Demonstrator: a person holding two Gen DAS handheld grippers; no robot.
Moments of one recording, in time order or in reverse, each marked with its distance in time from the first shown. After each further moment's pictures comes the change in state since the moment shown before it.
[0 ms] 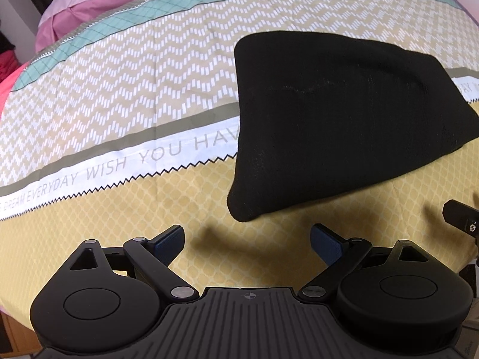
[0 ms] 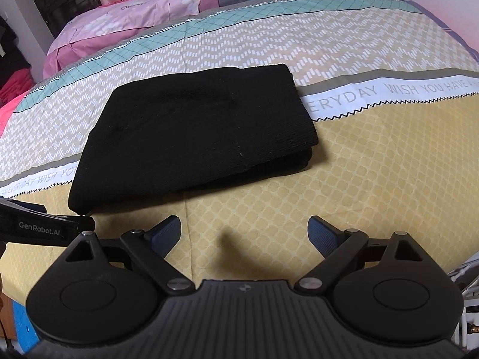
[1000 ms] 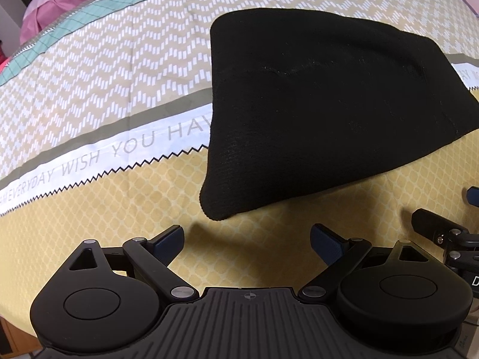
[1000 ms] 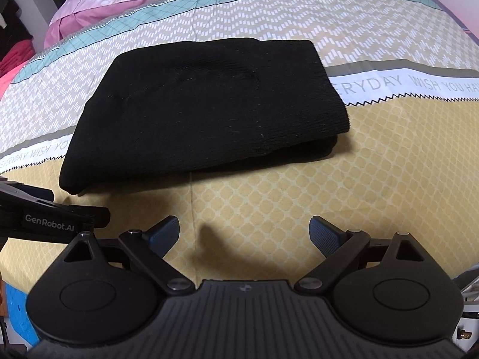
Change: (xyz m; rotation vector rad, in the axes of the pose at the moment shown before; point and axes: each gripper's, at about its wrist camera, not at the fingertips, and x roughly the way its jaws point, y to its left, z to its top) left arm 0.021 -0.013 0.006 0.012 0.061 -0.043; right arm 0.027 0.019 -0.002 -0.068 0.097 -0.014
